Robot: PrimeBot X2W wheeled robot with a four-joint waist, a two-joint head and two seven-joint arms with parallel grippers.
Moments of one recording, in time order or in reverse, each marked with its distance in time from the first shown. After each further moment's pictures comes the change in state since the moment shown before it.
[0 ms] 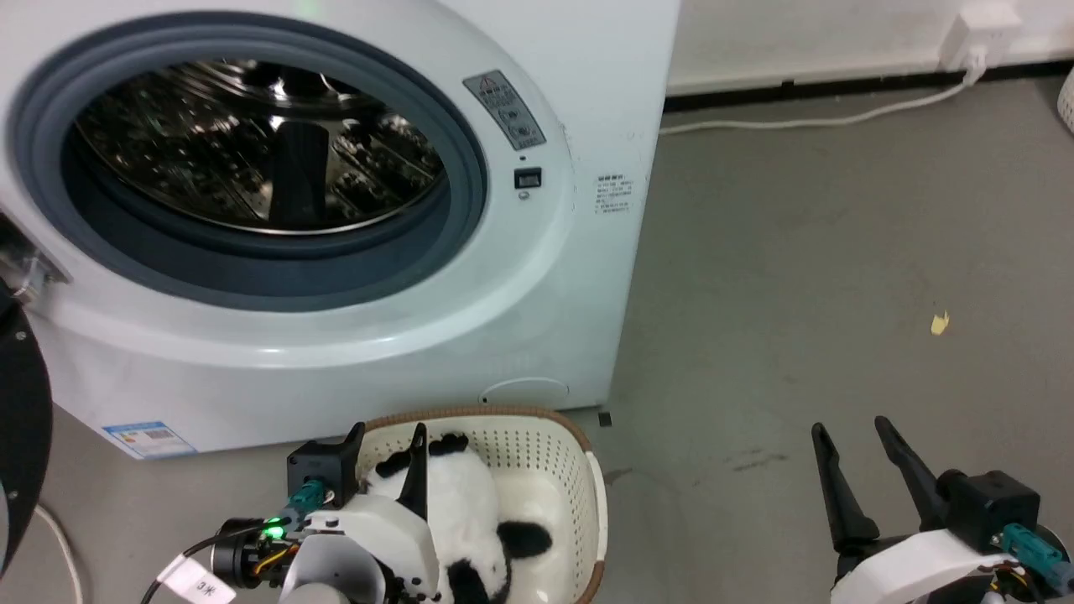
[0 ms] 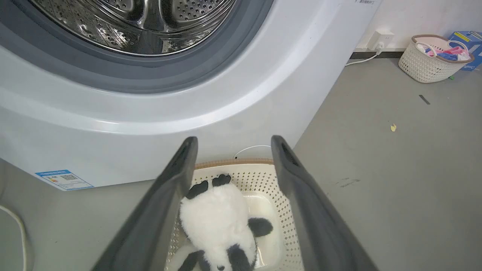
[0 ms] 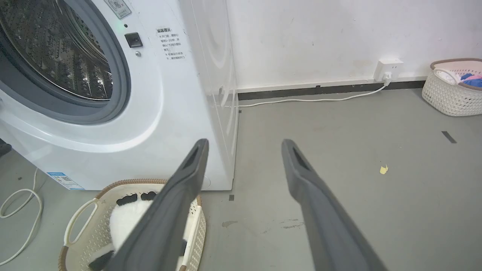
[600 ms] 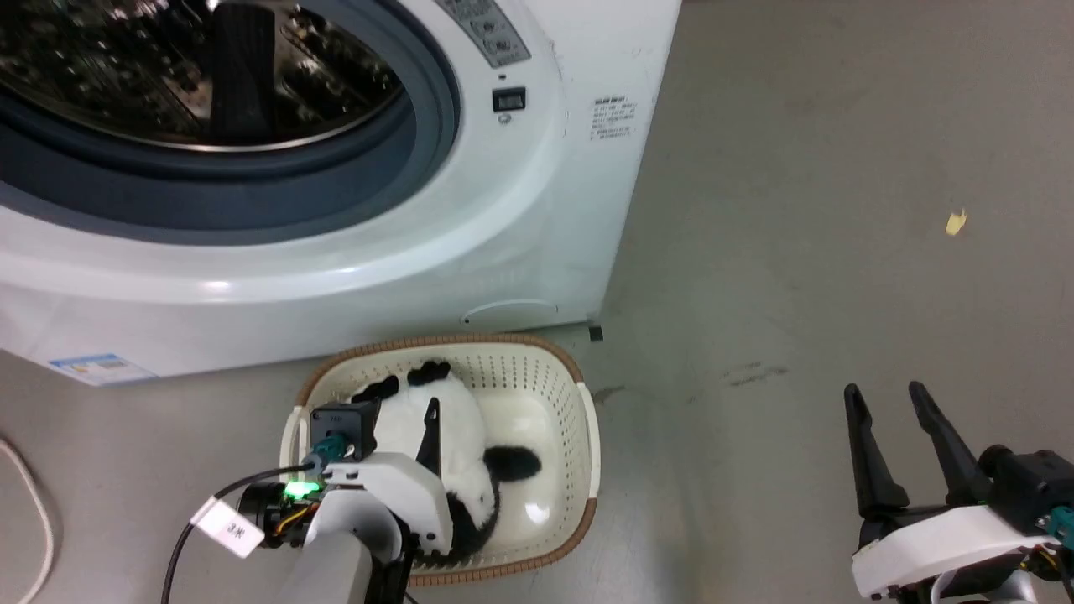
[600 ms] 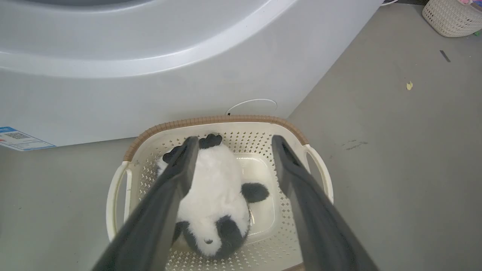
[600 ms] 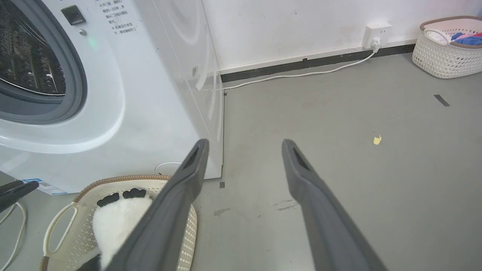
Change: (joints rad) left arm -0.177 0.000 -0.049 0.267 -0.063 0.022 -0.065; right arm -0.034 0.000 -0.036 -0.030 0.059 0.000 -0.022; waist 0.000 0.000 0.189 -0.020
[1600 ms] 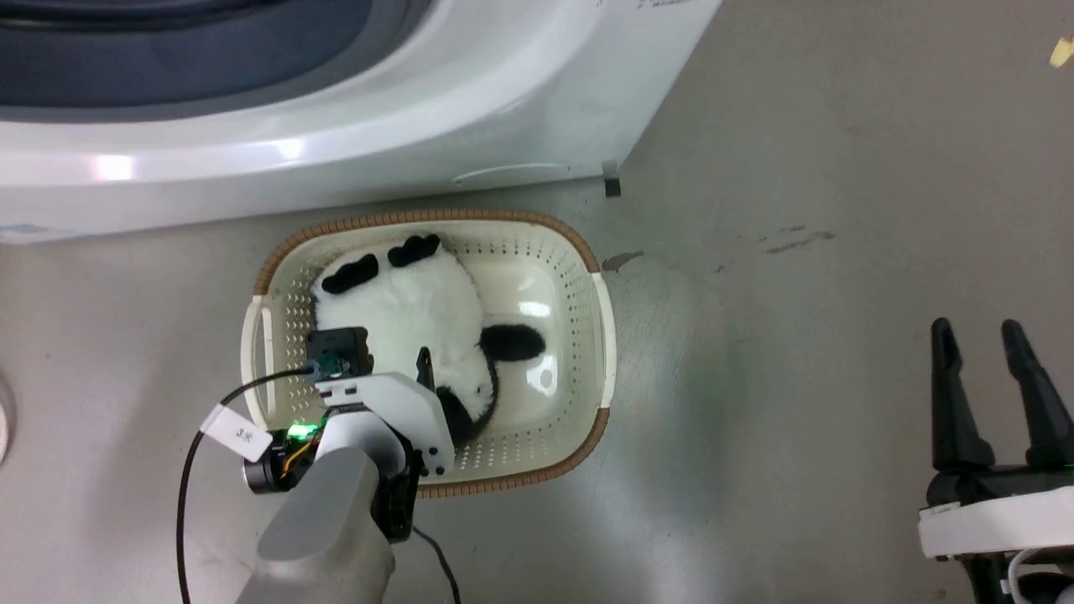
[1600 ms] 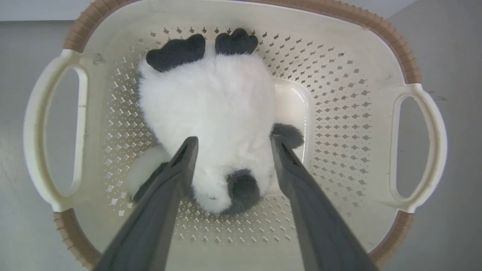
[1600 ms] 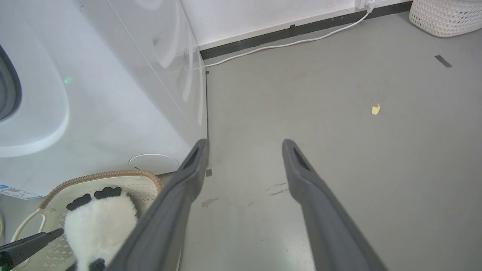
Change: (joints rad) left arm -0.294 -0.001 -0.102 0.368 -0.221 0.095 -0.006; right arm -0.013 0.000 -0.082 -0.194 0.080 0.000 0.009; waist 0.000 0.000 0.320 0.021
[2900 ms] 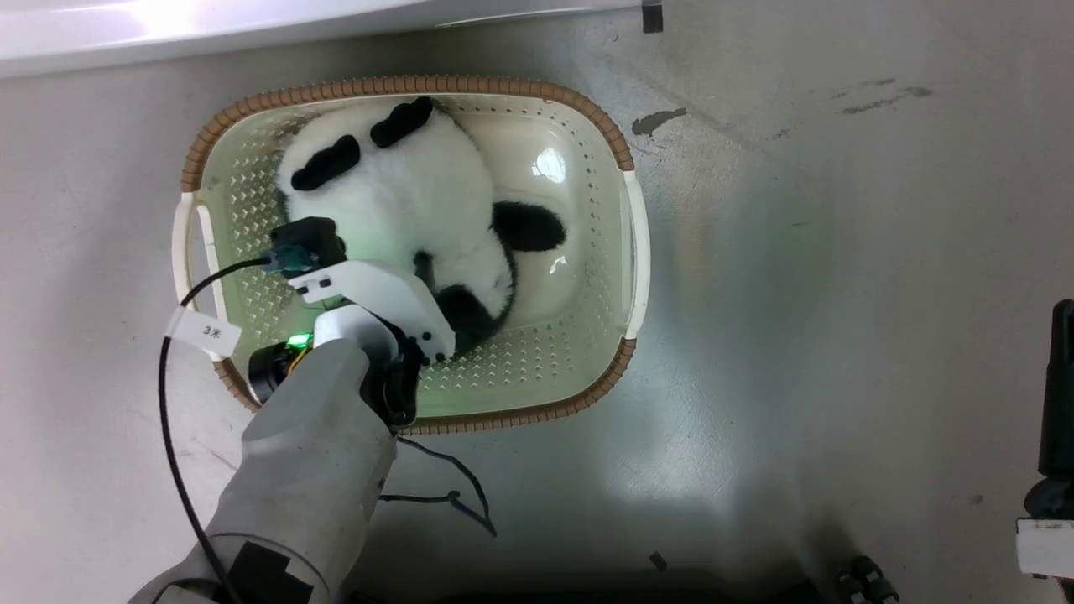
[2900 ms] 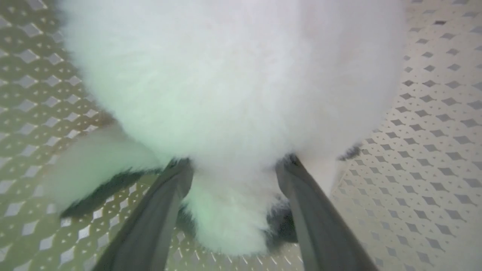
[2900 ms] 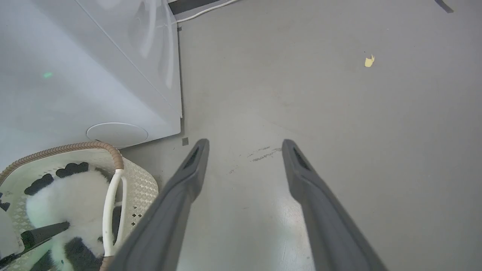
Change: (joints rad) left arm -0.327 0.003 -0.211 0.284 -0.471 -0.049 -0.070; right arm 0.060 0.000 -0.119 -0.217 0.087 0.000 0.037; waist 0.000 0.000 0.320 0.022
